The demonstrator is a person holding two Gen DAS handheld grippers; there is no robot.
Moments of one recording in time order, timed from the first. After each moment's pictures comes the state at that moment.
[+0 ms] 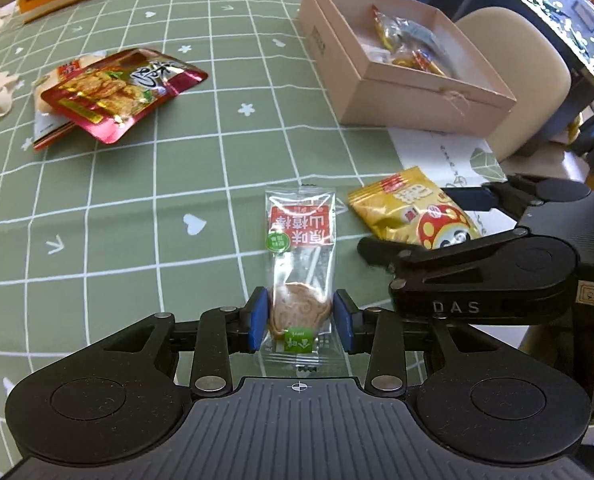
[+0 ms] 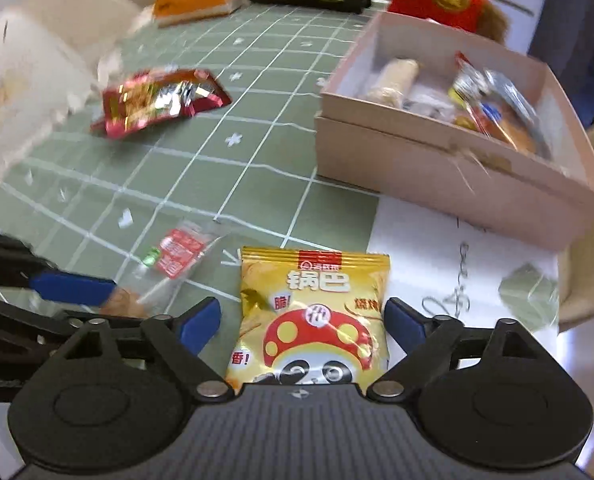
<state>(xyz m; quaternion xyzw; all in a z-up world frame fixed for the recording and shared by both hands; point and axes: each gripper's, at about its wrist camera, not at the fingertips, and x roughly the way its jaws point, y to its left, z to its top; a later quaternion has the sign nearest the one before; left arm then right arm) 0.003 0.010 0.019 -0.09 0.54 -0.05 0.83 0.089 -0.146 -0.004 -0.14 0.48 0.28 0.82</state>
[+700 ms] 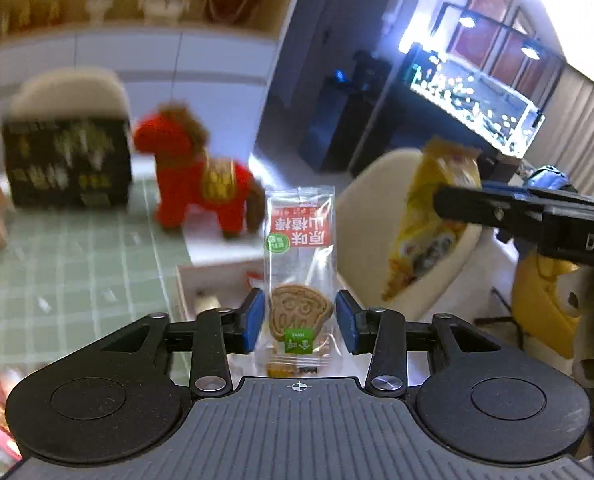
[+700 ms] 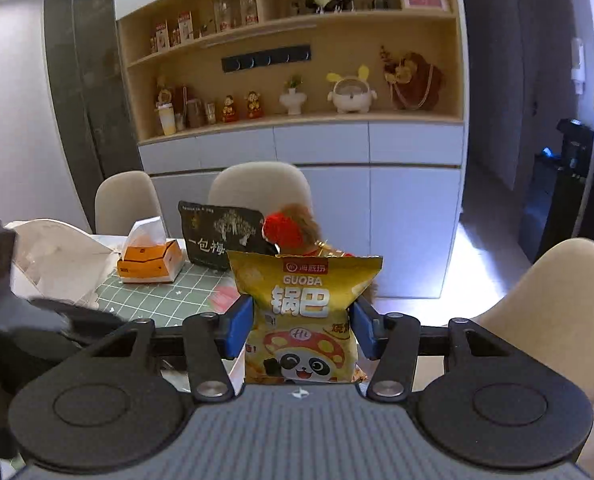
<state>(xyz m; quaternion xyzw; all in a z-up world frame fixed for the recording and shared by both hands) 0.165 -0.037 0.164 -0.09 0.38 -0.15 0.91 0.206 -0.265 0.213 0.00 0.29 0.26 0.92</state>
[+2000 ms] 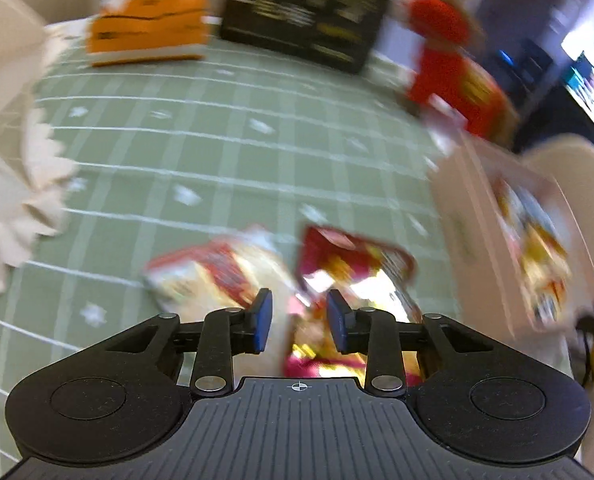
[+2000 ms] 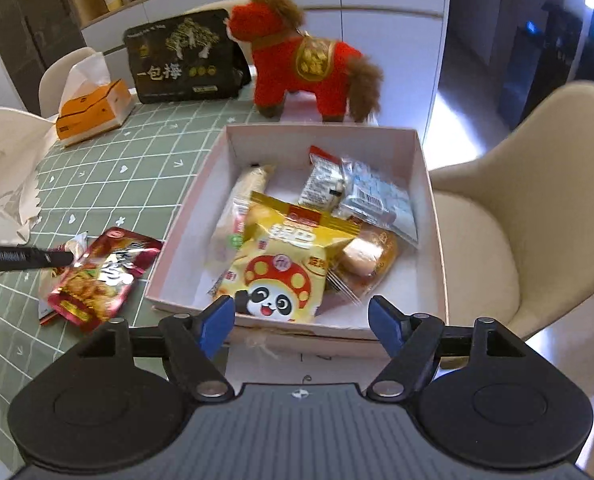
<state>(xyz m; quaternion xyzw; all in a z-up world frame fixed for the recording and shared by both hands) 0.121 0.112 0.019 -0.14 0.46 0.03 0.87 0.177 -0.207 0.061 -0.04 0.45 0.20 0.87</state>
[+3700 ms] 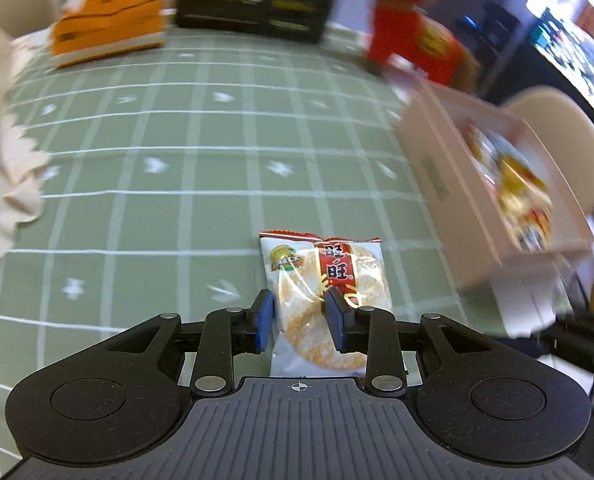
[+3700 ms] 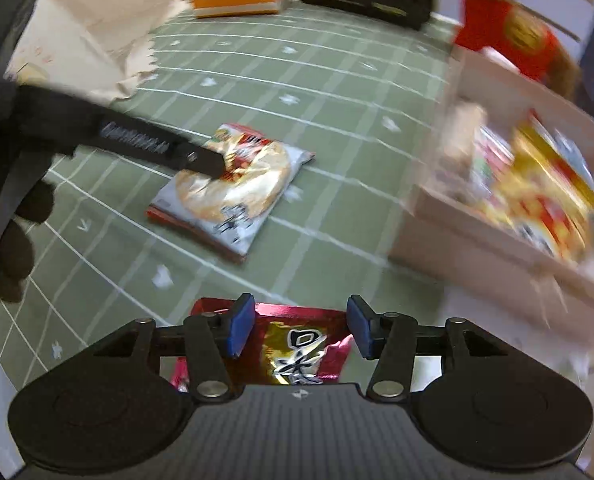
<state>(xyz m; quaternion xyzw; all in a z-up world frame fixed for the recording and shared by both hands) 0.104 0.096 0.011 -0.10 0.48 -0.01 0.87 0.113 -0.109 0.010 -0.13 0.49 0.31 0.80</state>
